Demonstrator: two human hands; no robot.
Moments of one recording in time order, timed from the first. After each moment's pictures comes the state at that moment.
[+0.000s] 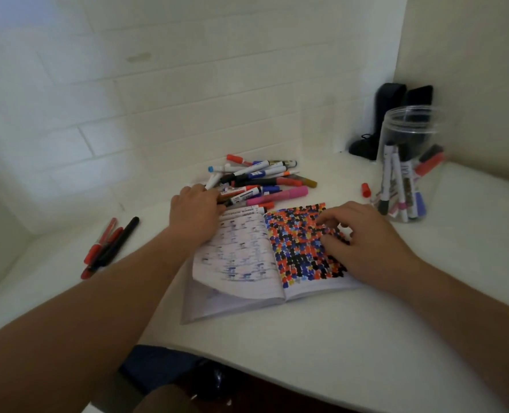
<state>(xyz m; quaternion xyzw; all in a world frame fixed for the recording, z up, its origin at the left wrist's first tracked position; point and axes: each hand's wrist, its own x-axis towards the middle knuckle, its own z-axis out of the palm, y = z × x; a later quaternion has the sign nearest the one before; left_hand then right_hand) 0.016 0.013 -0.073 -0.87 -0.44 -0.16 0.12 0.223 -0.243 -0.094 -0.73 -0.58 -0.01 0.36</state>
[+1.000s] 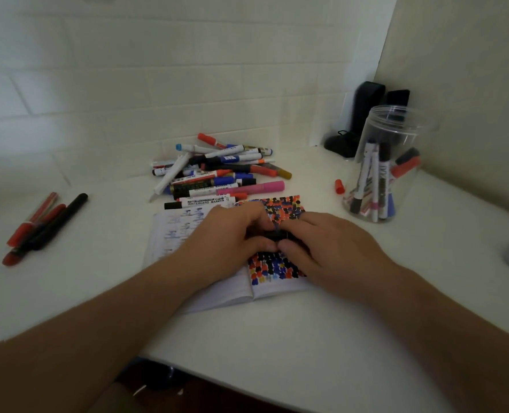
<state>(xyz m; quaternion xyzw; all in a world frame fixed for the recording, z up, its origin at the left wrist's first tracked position) 0.040 -0.107 -0.081 -0.92 -0.19 -0.25 -0.24 0.204 -0.249 -0.076 -0.72 -0.68 -0.09 0.12</state>
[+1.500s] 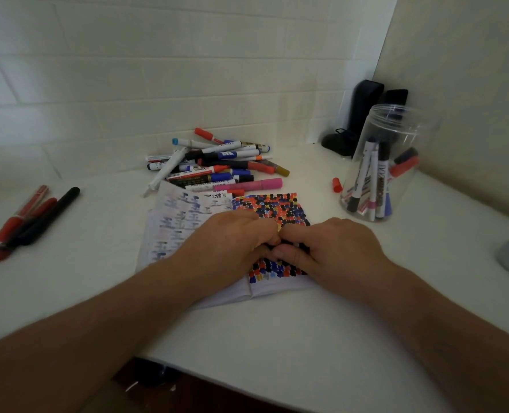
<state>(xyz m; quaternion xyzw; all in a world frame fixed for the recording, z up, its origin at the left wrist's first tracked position) 0.037 -0.112 -0.087 -0.96 -0.03 -0.29 -0.05 0.207 -0.251 -0.081 -0.70 -0.69 -0.14 0.12</state>
